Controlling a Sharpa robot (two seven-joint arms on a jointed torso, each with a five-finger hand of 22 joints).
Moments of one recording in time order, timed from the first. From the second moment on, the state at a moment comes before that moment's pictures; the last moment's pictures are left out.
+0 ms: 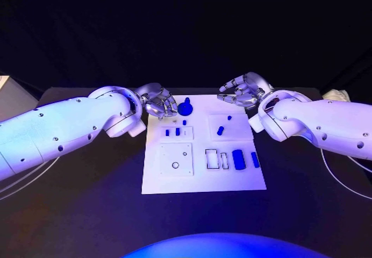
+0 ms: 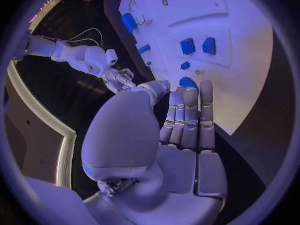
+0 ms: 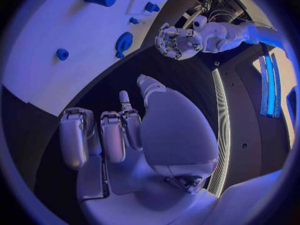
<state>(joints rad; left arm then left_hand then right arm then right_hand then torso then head) 1.36 -0.59 -0.10 1.31 -0.90 -0.13 -0.12 1.46 -0.23 0.57 0.19 0.26 0.68 0.19 0.53 0.62 0.77 0.11 0.82 0.49 1.01 0.05 1.03 0.87 0.17 0.84 0.15 0.98 0.77 1.34 -0.90 -0.17 1.52 -0.75 -0.59 -0.02 1.38 -0.18 0.24 0.28 0.28 0.93 0.16 0.10 0.38 1.46 0.08 1.44 1.31 1.46 0.00 1.53 1.31 0.01 1.47 0.11 1.45 1.31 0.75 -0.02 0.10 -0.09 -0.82</state>
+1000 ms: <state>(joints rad) 1.33 -0.45 -0.16 1.15 -1.28 -0.17 0.06 1.41 -0.28 0.53 0.14 0.24 0.74 0.16 0.45 0.46 0.78 0.13 0.65 0.28 1.04 0.06 1.12 0.78 0.17 0.85 0.16 0.97 0.78 1.34 -0.89 -0.17 1.51 -0.75 -0.59 -0.01 1.37 -0.18 0.25 0.28 0.28 0.93 0.16 0.10 0.38 1.46 0.08 1.43 1.31 1.46 0.00 1.52 1.31 0.03 1.47 0.11 1.43 1.31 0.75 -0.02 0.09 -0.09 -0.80</state>
